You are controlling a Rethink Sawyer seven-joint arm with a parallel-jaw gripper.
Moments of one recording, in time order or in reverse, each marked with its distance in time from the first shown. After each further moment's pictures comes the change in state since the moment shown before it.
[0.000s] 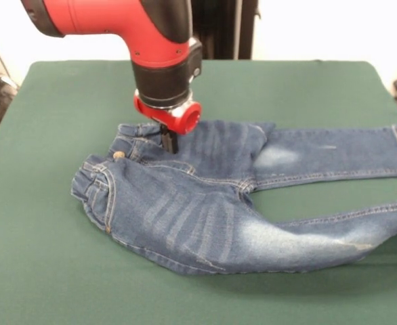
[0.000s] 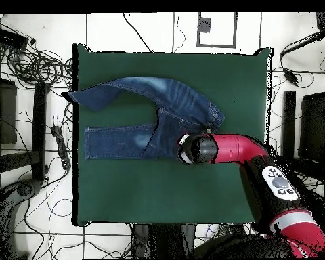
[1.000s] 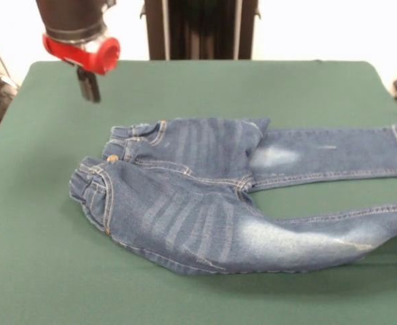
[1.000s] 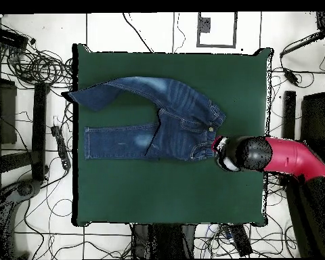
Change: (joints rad) arm -0.212 -0.225 0.106 0.052 -0.015 0.206 -0.275
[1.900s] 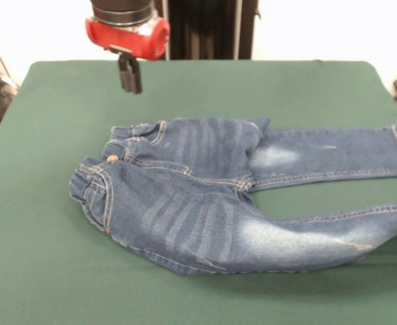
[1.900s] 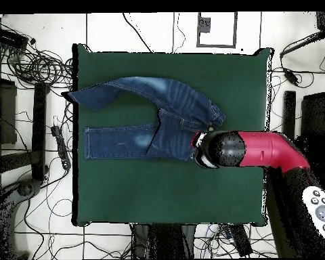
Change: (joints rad) arm 0.118 -0.063 0.001 0.049 0.036 -0.024 -0.004
